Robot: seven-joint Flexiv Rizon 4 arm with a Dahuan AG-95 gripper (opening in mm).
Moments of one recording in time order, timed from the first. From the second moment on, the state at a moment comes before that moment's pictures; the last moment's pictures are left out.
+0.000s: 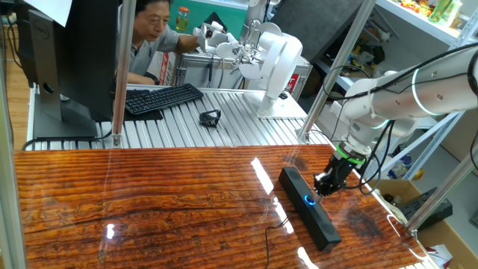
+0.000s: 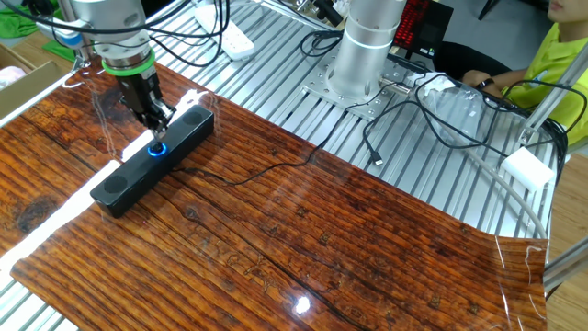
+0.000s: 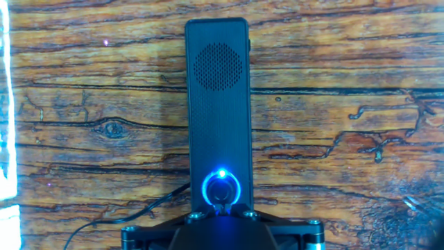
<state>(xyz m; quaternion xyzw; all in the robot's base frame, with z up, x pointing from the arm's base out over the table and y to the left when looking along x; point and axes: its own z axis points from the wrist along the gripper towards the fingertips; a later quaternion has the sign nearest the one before) 0.515 -0.248 0.074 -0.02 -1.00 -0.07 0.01</state>
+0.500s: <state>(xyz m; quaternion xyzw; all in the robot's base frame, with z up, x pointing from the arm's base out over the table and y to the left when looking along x) 0.516 -0.245 0.074 -0.02 -1.00 -0.07 0.01</state>
